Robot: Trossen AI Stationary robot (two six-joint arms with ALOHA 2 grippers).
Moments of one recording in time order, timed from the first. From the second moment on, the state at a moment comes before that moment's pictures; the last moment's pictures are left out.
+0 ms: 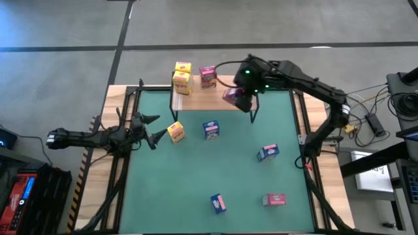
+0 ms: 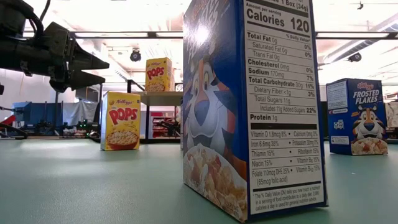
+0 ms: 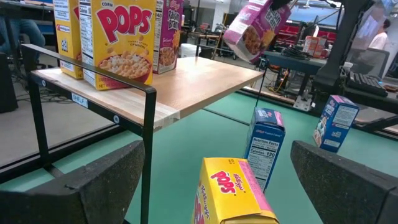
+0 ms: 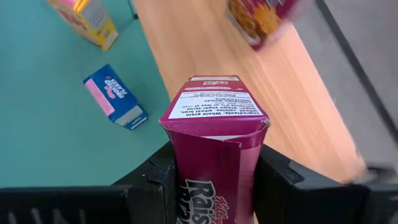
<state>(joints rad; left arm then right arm) -0.06 0.11 0.03 0.03 -0.58 -0.19 -0.41 1.62 1.85 -1.19 0.02 -0.06</state>
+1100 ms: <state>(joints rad) -0.06 0.11 0.03 0.03 -0.58 -0.19 -0.39 1.93 2.18 -1.20 0.02 -0.27</state>
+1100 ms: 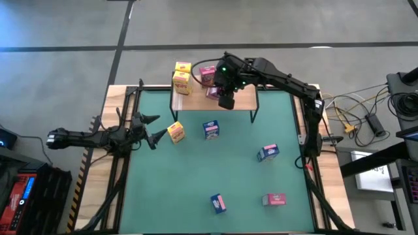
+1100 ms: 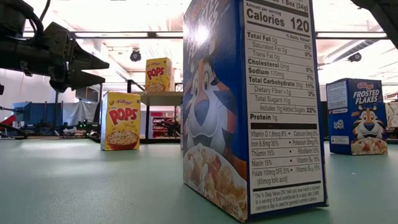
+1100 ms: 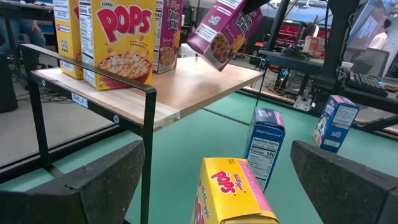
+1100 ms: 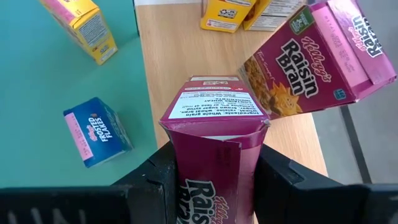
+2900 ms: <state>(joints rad) -0.06 0.11 0.03 0.03 -0.58 -0.19 -0.38 1.94 2.13 -1.12 0.00 -0.45</state>
